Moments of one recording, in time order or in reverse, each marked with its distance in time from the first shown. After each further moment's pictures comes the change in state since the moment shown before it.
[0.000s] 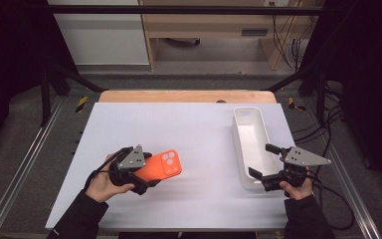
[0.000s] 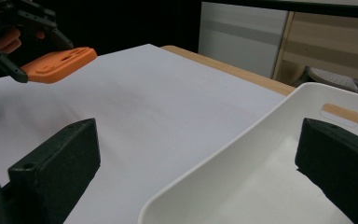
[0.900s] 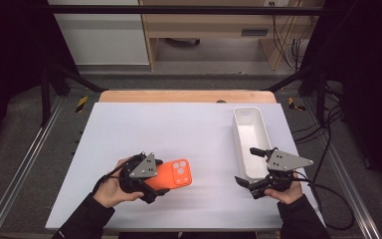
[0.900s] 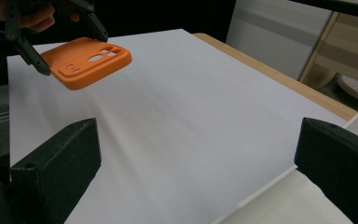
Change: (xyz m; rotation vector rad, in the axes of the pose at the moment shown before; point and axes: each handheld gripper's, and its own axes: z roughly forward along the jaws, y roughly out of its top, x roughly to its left) left arm -0.023 0.015 0.014 0.015 -0.060 0.076; right arm 0.031 0.014 0.020 0.074 0.100 -0.129
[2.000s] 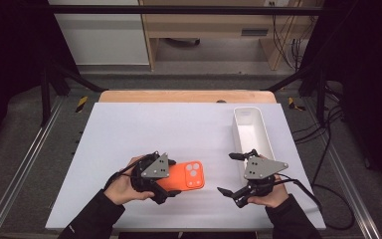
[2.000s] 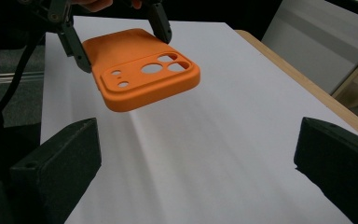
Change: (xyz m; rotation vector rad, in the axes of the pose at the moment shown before) left arm -0.003 0.027 0.014 -0.039 -0.061 0.062; right arm 0.033 0.021 0.030 0.066 0.119 -0.168
